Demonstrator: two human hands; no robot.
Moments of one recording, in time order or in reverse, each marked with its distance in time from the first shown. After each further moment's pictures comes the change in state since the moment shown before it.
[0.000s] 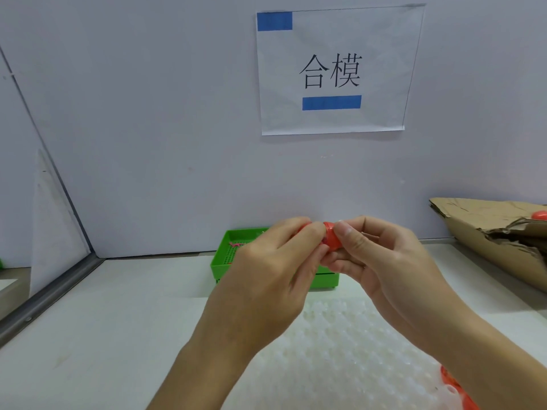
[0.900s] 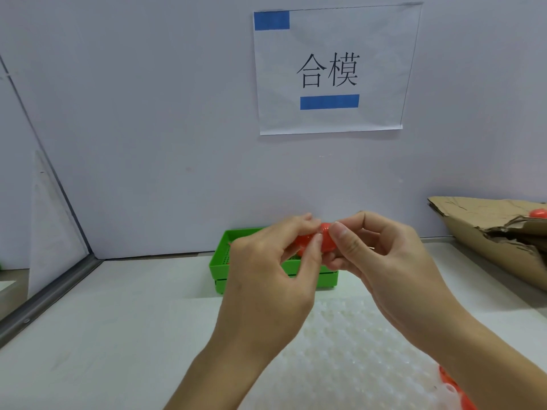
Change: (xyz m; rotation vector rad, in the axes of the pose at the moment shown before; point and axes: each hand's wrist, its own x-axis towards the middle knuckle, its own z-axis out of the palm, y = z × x) left_hand 0.004 0.018 0.004 -0.272 0.148 -0.338; right_hand -0.002 0.001 0.001 -0.255 0.021 -0.113
